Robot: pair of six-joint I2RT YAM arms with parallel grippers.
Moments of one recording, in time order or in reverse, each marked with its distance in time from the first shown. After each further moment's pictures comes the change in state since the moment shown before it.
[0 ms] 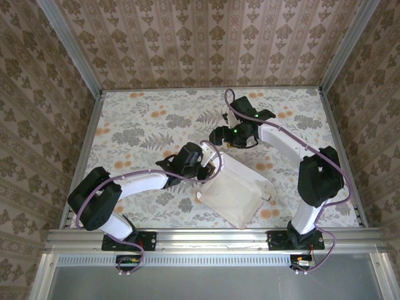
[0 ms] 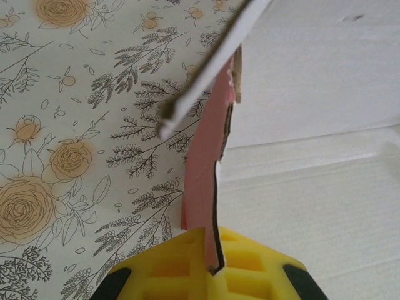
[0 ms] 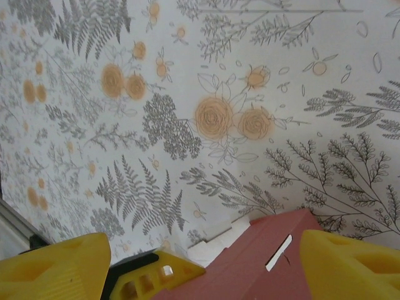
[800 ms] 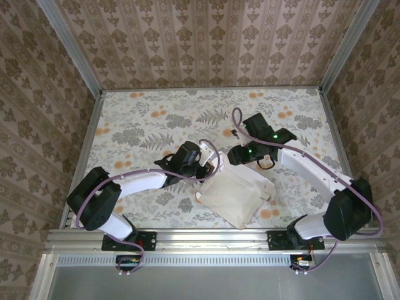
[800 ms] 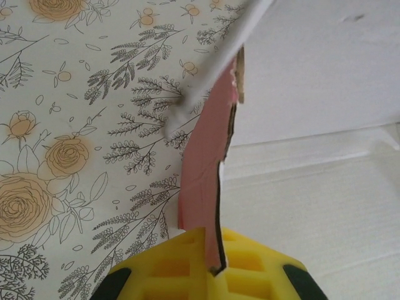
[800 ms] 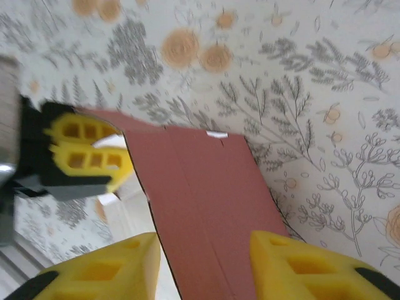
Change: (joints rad) left arm 0.026 -0.002 -0.002 -0.005 0.050 0.000; right arm 0.024 -0.374 -0.295 -0.013 0.141 -0.244
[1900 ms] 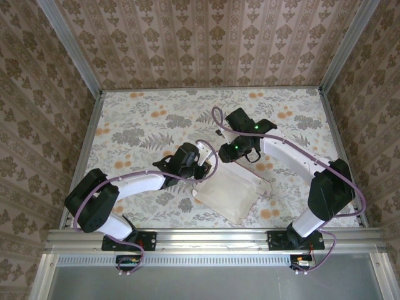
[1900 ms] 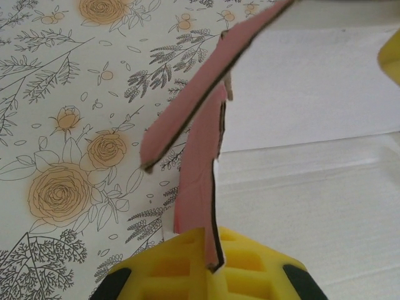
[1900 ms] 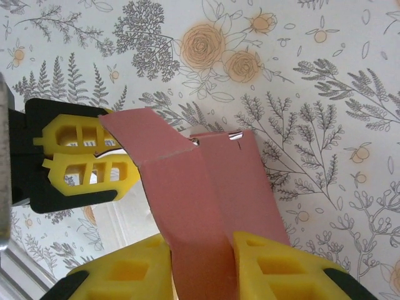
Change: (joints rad) left arm -0.002 -0.026 -0.030 0.019 -0.092 -0.015; right arm 0.085 0.217 0.179 -0.083 0.068 -0.126
